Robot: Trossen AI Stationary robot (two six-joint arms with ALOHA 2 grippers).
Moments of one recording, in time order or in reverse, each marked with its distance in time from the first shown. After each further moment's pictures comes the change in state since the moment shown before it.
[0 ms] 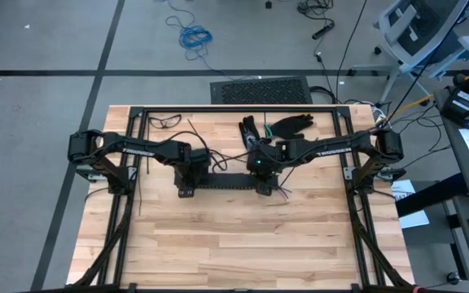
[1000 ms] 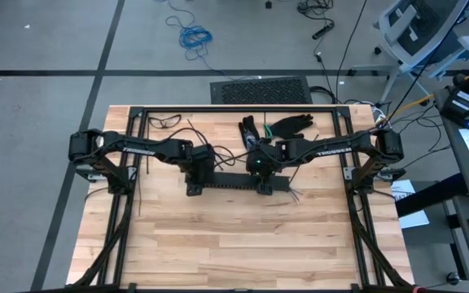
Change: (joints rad) left arm 0.003 0.011 0.028 0.136 0.031 -0.027; right arm 0.001 -0.003 0.004 0.008 0.004 -0.077
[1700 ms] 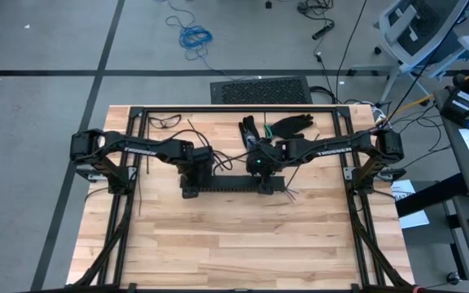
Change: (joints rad) left arm -0.007 0.016 0.019 -0.110 0.065 0.018; right arm -0.002 -0.001 0.001 0.004 0.016 -0.069
